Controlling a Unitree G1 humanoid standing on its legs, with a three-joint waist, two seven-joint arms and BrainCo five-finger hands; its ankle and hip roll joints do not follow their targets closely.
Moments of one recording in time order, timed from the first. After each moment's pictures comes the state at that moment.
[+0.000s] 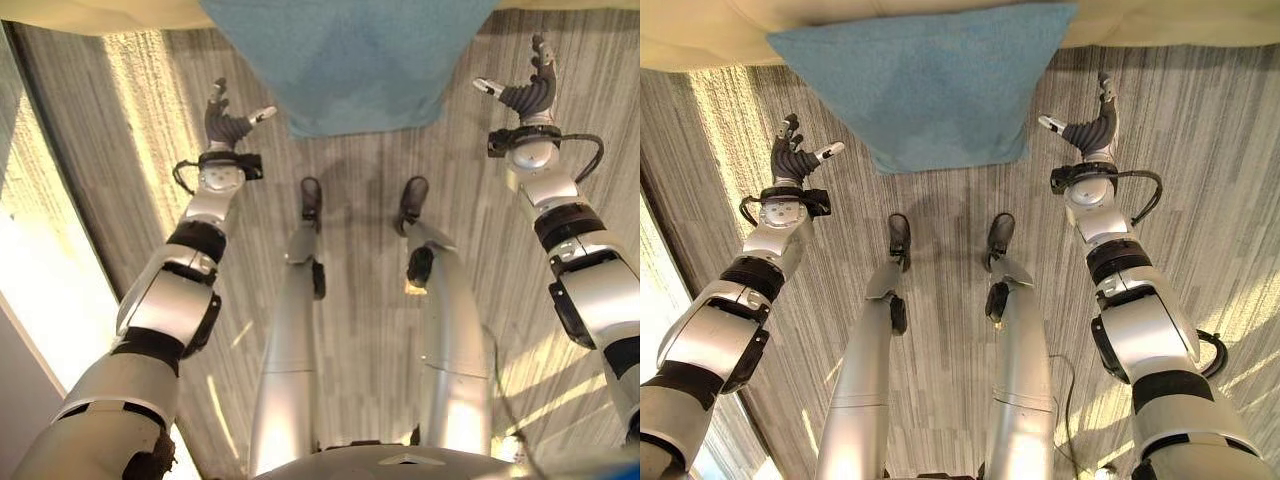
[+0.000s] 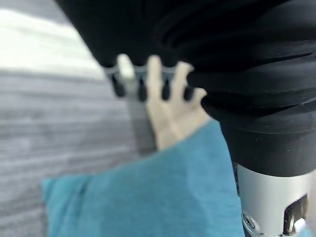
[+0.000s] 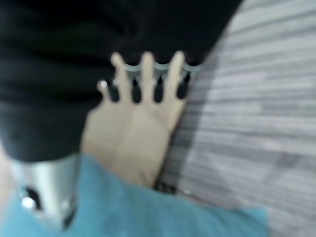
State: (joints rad) left arm -1.04 0.48 -0.36 1.03 -0.54 -0.22 0.35; right arm -1.10 -0.53 0.37 0.97 0.27 -0.16 -0.47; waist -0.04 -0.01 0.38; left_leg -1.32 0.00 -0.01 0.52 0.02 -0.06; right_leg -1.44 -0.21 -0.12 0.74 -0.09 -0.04
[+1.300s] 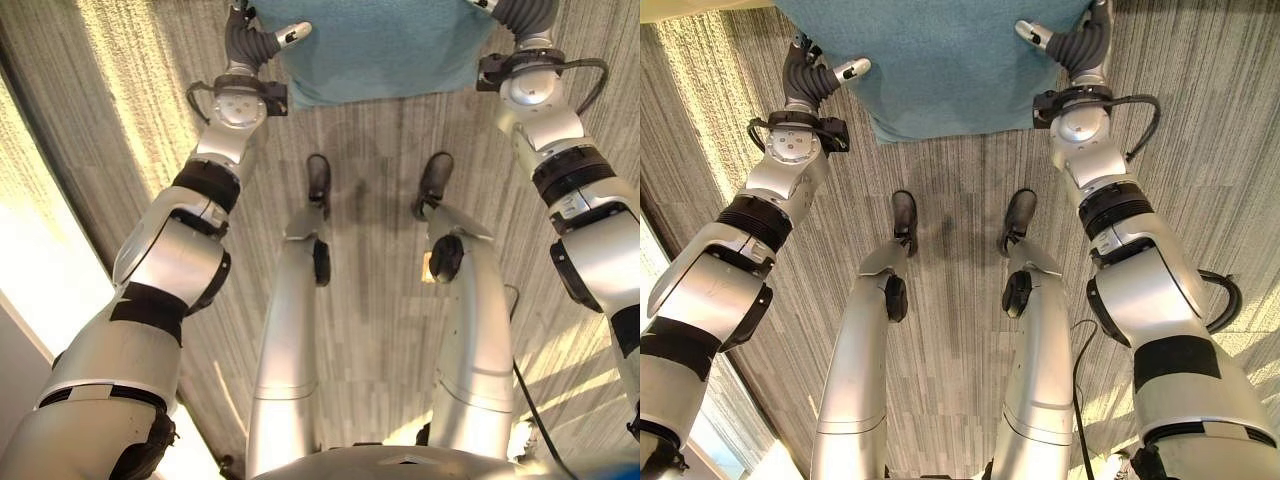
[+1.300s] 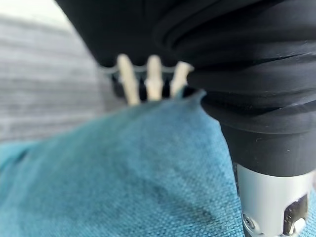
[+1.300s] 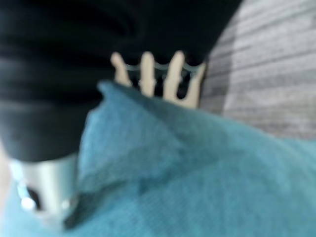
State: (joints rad) left arm -1.33 0.47 -0.57 1.04 -0.66 -0.22 0.36; right arm -1.38 -0.50 0.57 0.98 0.53 -0.20 -0.47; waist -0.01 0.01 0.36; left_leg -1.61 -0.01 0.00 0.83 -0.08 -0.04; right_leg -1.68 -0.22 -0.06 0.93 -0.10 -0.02
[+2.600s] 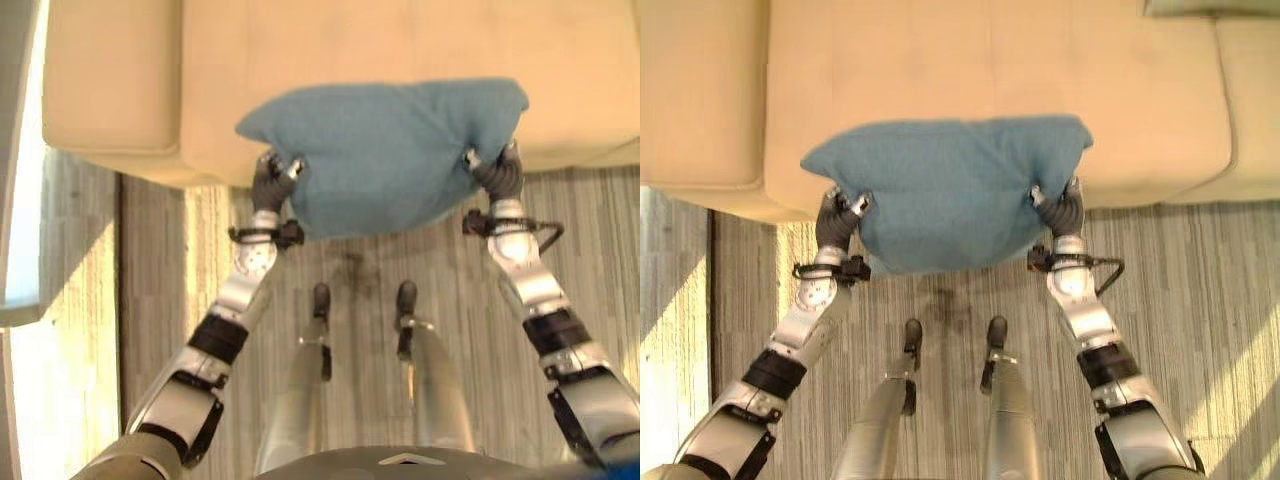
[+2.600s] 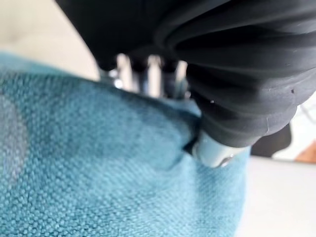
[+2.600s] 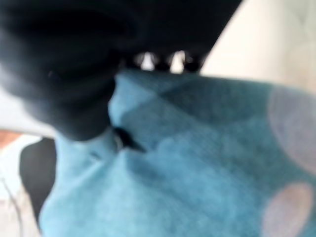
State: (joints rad) left arm -0.35 0.35 -0.33 0.26 -0.48 -0.29 0.30; right arm -0.39 -0.43 0.25 0.28 0.22 -0.21 -0.37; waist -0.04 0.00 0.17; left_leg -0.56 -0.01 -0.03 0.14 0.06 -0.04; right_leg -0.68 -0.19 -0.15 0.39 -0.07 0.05
